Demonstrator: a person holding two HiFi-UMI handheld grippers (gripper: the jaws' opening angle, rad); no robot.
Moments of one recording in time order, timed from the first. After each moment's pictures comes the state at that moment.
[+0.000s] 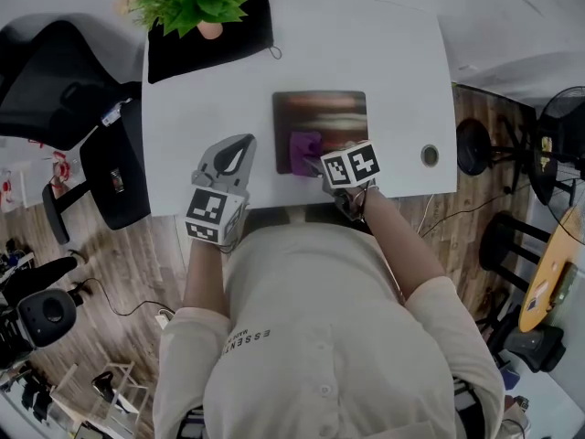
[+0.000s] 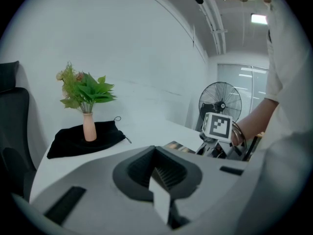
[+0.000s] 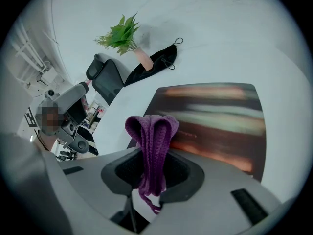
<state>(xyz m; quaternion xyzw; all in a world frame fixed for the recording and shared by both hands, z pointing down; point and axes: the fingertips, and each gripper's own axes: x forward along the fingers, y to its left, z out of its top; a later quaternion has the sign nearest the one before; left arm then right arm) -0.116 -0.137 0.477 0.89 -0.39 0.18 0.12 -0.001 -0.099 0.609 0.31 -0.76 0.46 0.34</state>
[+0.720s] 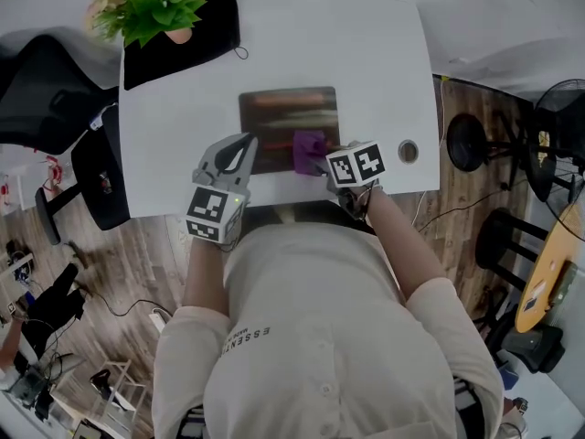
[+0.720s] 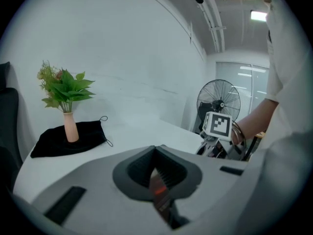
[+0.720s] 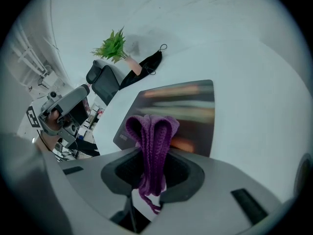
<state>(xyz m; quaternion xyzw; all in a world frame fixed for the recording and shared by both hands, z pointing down) -0.033 -0.135 0.480 0.90 -0.38 0.18 0.12 0.086 -0.094 0.611 0.31 -0.76 0.46 0.33</state>
